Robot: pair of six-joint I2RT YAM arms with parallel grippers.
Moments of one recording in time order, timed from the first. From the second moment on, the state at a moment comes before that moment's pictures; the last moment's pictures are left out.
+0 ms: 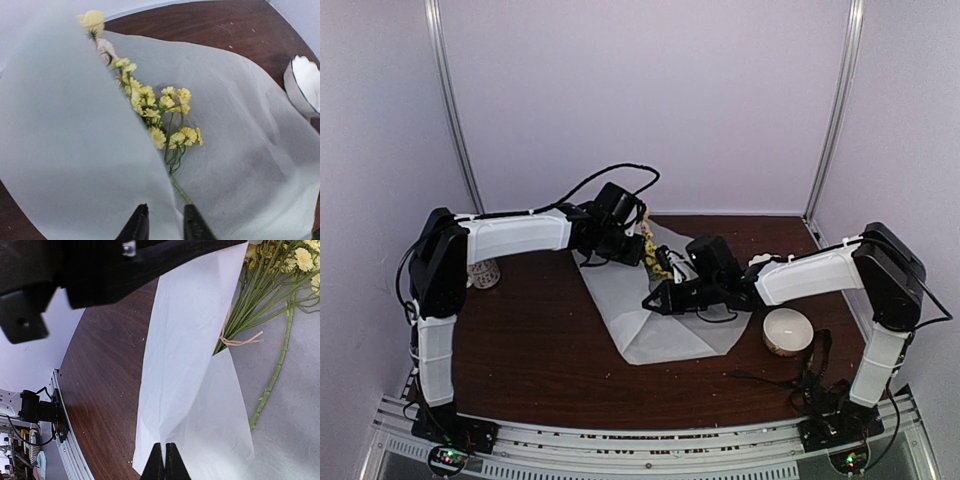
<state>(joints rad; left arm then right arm) -0.78 2.08 1.71 -0.43 -0.12 -0.30 0.81 1.81 1.05 0.17 -0.36 0.62</state>
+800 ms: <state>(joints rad) -1.16 1.89 1.19 -0.16 -0.18 0.42 0.76 1.88 1.00 0.25 -0.43 0.66</state>
